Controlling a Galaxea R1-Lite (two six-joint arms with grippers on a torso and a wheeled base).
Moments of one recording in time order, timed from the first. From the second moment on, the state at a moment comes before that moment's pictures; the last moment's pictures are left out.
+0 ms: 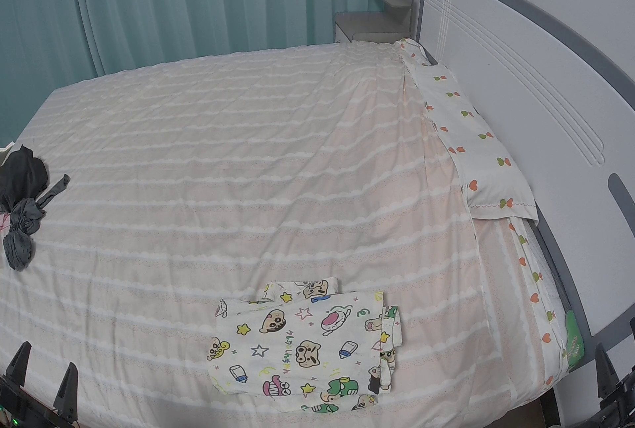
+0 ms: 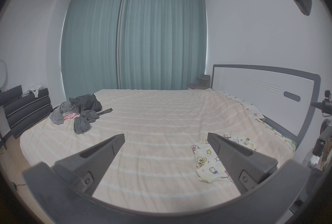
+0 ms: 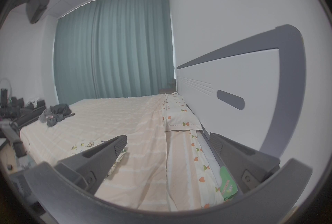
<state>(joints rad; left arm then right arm) -0.01 0.04 -0.03 0.01 0.05 -0.04 0.01 0.04 -0.02 -0.06 0.02 0.03</state>
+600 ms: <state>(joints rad) 0.00 0.01 -0.02 0.02 0.03 0.00 0.00 0.01 -0.02 -0.05 0.06 -0.01</state>
